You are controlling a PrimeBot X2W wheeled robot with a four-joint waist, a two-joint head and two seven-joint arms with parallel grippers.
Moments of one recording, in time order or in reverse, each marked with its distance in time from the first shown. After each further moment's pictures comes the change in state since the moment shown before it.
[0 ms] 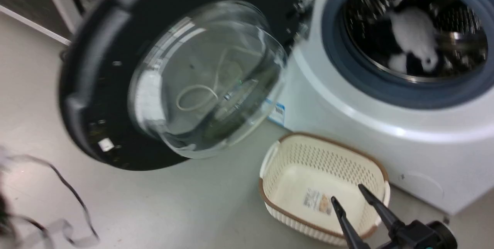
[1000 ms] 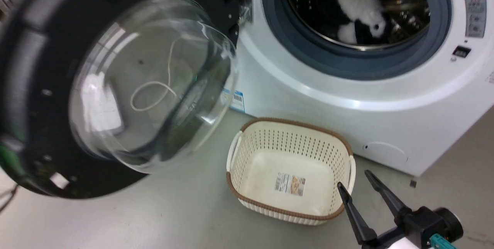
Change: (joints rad) left arm -0.189 0.188 0.189 0.492 -0.648 0.124 0.926; right arm -0.067 -0.024 -0.014 0.024 0.021 0.000 -0.004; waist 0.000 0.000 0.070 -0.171
